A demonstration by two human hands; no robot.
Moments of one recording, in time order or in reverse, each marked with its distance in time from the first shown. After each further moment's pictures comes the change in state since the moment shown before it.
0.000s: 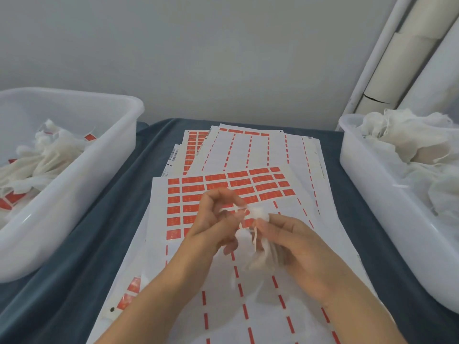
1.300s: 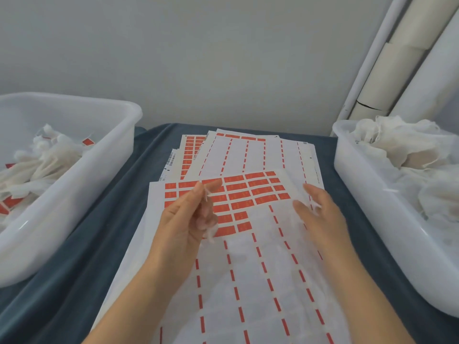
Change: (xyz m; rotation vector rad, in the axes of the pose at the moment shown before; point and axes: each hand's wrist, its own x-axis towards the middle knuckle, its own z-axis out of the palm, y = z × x) left_hand 0.004 0.011 -0.015 -0.197 0.201 0.085; right_hand 0.032 0.004 -0.053 -0.574 0.720 -0.166
